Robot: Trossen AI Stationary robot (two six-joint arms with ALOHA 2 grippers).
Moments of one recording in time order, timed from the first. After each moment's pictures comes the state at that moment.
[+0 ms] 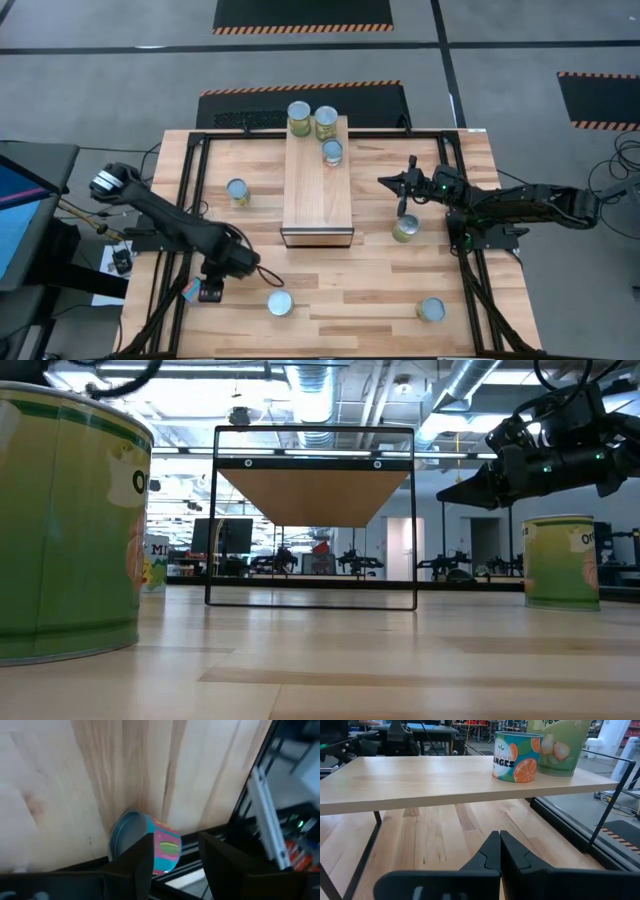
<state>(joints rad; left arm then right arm) -0.46 1.42 0.90 -1.09 0.56 -0.48 -0.44 0.96 0.10 0.76 -0.13 -0.07</state>
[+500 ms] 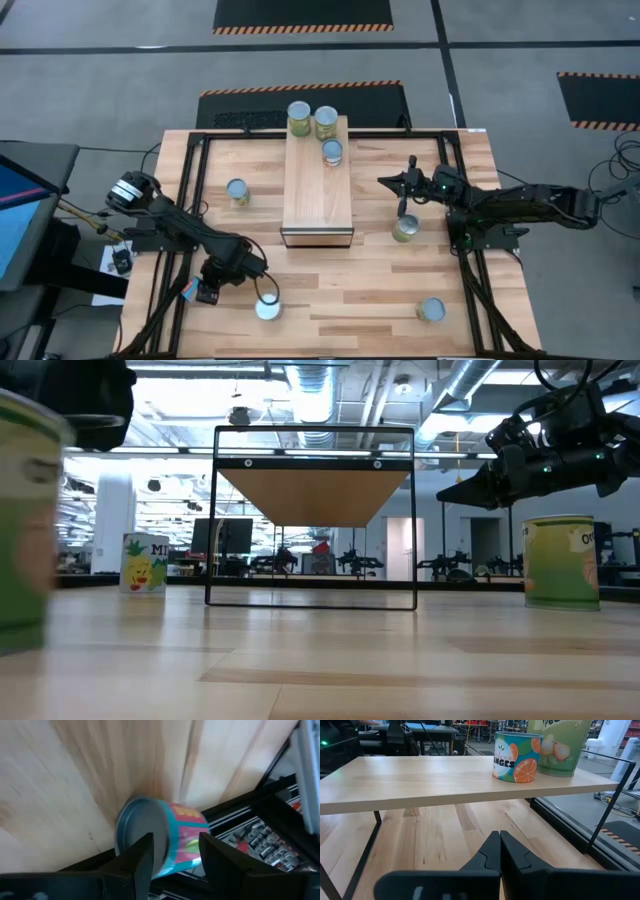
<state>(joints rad) -0.46 1.61 0.83 -1.10 0.66 -0.26 -0.44 0.96 0.10 0.76 -0.13 -0.07</state>
